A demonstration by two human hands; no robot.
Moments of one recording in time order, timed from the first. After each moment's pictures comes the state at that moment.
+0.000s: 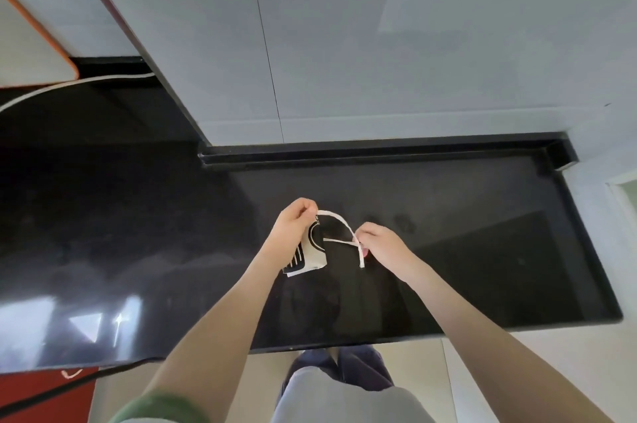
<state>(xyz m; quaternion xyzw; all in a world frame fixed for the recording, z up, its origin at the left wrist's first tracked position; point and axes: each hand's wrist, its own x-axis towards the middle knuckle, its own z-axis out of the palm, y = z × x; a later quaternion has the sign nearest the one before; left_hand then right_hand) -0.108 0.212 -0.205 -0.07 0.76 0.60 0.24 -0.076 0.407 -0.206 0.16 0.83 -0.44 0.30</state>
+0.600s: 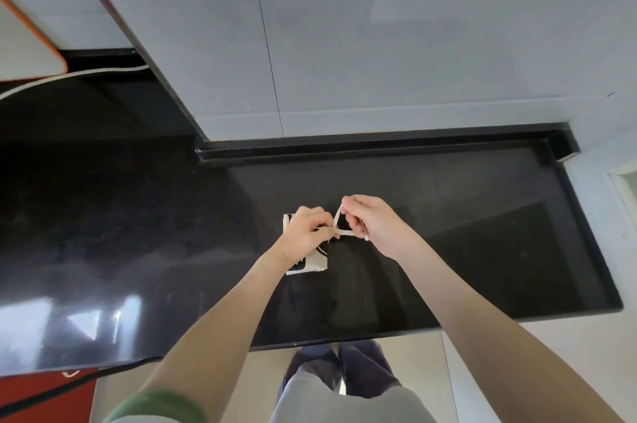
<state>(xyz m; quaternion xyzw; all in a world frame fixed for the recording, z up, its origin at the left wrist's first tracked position) -0.106 0.216 -0.210 0.10 0.81 0.49 0.30 -0.100 0.383 -0.170 0.17 0.69 -0.65 0.28</state>
